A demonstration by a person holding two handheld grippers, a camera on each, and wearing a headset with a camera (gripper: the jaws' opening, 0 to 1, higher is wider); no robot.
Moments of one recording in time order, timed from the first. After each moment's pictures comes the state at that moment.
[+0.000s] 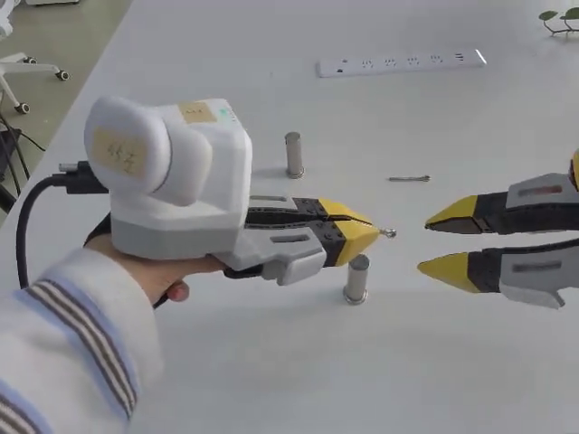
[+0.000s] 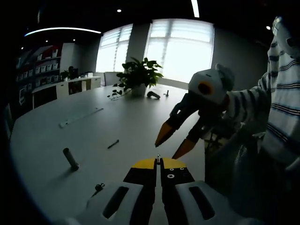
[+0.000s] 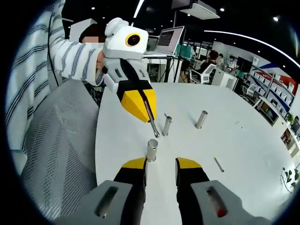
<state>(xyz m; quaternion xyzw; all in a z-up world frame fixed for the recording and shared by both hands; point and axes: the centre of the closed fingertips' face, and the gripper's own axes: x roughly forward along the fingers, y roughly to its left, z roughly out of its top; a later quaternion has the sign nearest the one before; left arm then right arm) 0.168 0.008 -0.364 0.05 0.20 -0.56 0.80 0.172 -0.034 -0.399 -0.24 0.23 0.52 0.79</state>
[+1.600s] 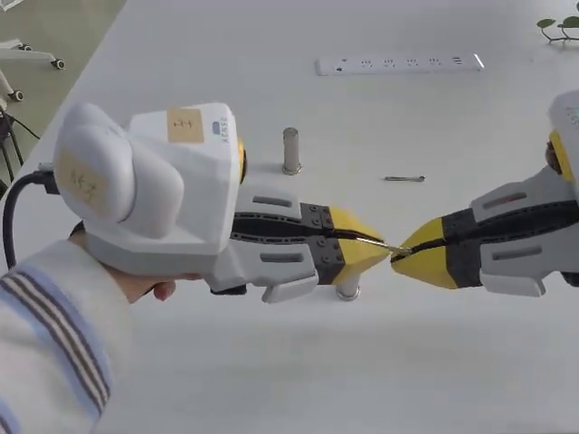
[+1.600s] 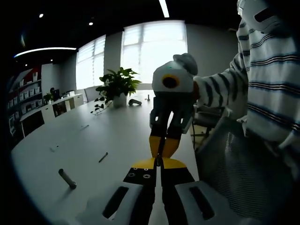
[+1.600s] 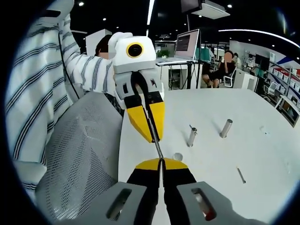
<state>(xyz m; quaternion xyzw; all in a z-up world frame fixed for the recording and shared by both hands) 0.140 0.001 -0.356 0.11 0.14 -0.63 0.76 0.132 0.004 -0.383 -0.19 0.24 0.61 0.73</state>
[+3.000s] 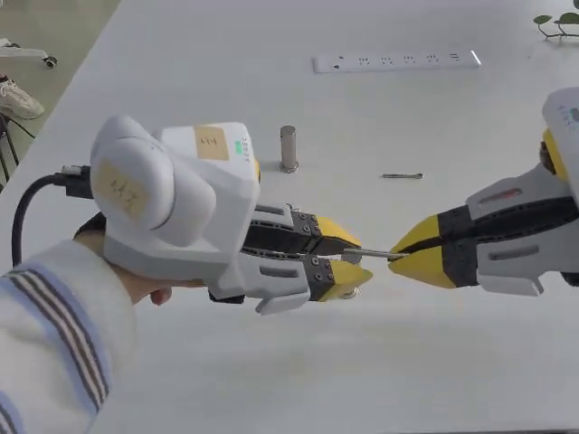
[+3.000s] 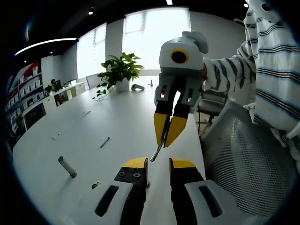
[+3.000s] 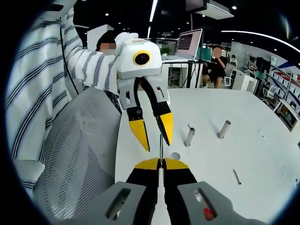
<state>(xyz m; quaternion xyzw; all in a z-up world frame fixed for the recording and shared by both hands) 0.147 0.010 -0.386 0.14 0.19 -0.61 0.76 0.141 -0.003 -0.384 -0.21 0.24 0.60 0.73</state>
